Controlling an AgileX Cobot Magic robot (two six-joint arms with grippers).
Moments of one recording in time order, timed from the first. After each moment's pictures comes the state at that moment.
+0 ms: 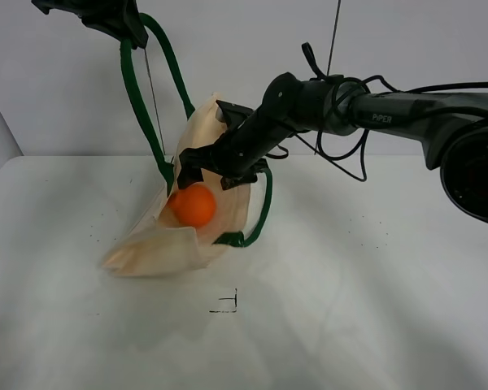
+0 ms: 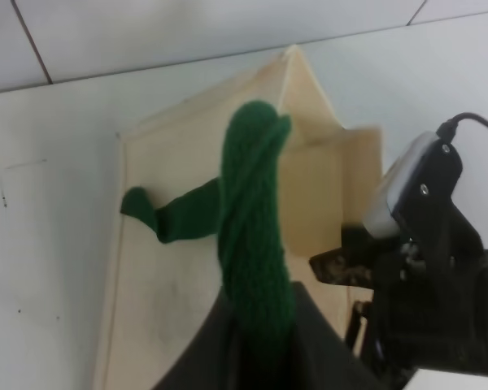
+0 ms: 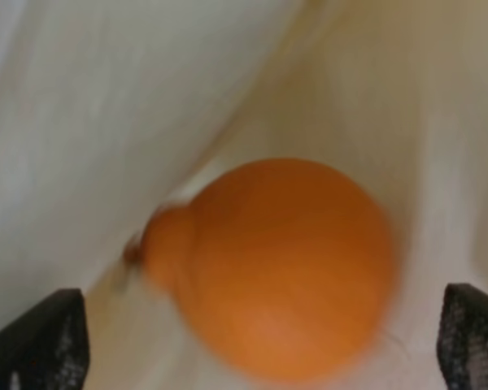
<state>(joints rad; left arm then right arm) -0.32 1.86 -2.17 -0.06 1.18 -0.14 0.54 2.25 -1.84 0.56 0.76 -0.16</state>
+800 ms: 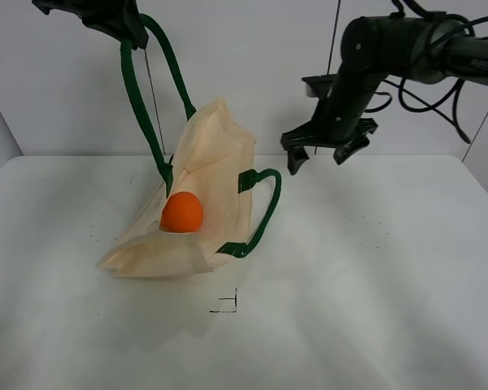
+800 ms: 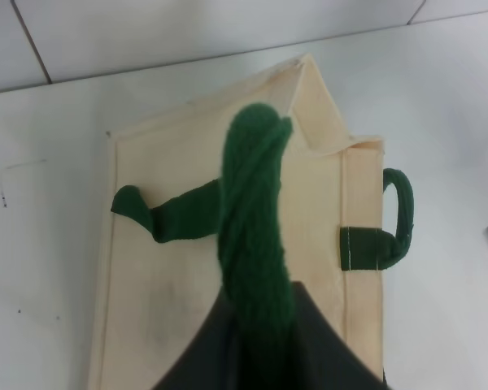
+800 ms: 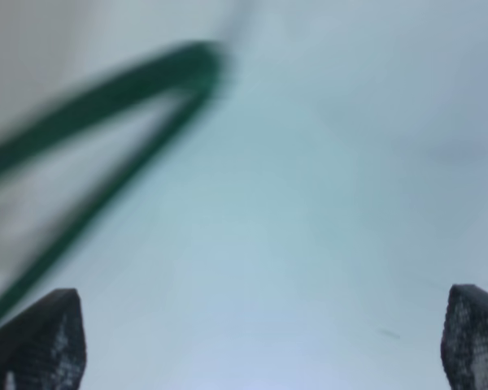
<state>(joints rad) -0.32 1.87 -2.17 -0.06 1.18 -0.14 0.29 2.10 -1.84 0.03 1.10 0.05</state>
